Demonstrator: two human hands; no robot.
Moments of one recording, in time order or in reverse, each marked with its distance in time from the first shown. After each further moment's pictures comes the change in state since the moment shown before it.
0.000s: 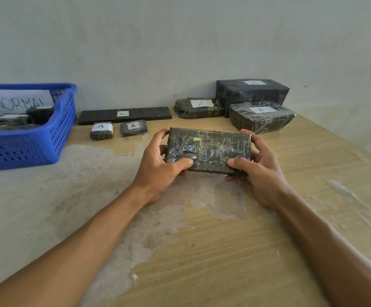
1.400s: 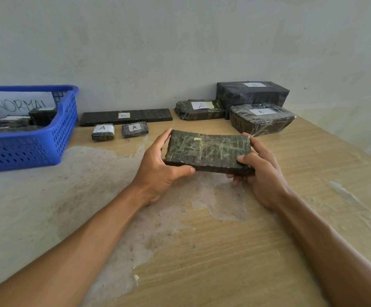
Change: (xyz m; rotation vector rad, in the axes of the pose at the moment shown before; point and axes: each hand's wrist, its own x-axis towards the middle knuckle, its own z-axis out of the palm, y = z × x) left_hand 0.000 -0.002 -0.008 0.061 -0.075 0.019; right_hand 0.003 0.002 -0.003 0.074 -0.076 -0.017
